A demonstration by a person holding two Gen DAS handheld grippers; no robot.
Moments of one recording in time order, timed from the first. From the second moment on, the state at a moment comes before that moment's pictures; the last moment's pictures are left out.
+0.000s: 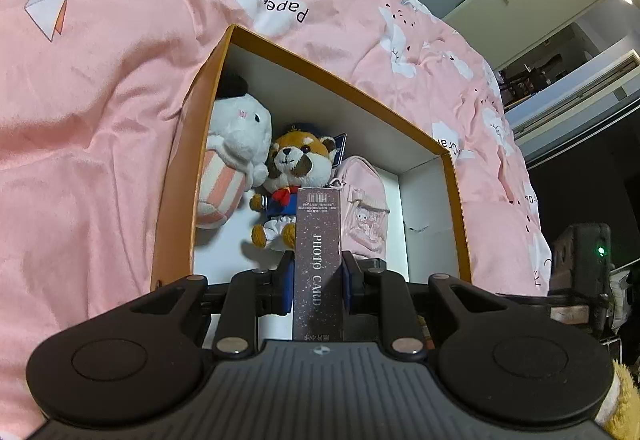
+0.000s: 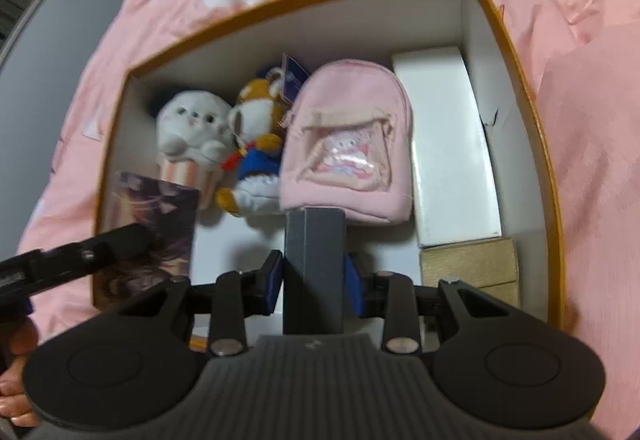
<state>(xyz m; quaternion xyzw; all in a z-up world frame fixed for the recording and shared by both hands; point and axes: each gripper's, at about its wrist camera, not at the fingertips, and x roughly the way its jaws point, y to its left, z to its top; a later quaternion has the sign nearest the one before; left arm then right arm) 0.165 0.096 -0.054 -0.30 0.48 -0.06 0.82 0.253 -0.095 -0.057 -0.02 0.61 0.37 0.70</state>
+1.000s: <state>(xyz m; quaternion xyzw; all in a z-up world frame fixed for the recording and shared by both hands) 0.178 0.088 -0.064 -0.29 0.50 -0.07 0.81 0.224 -0.070 -0.047 -0.28 0.49 0.41 0.72</state>
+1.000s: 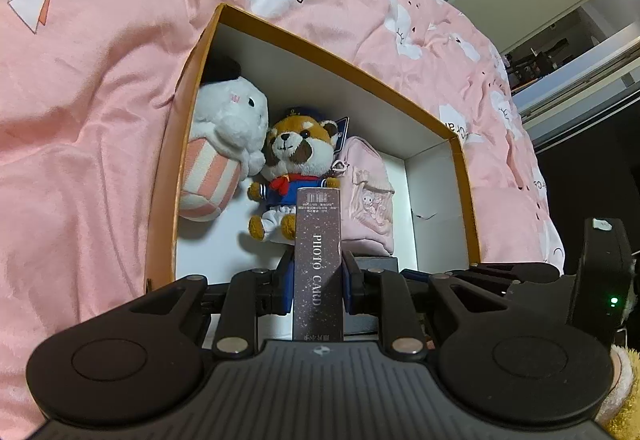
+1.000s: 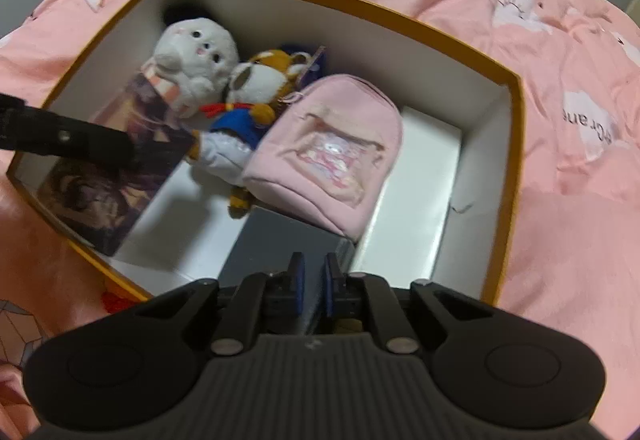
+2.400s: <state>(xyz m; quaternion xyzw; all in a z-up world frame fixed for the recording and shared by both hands) 0.215 0.071 -0.111 -0.35 0.60 -0.08 0.71 0.232 -0.084 -0.048 -0.14 0.49 0.41 0.76</state>
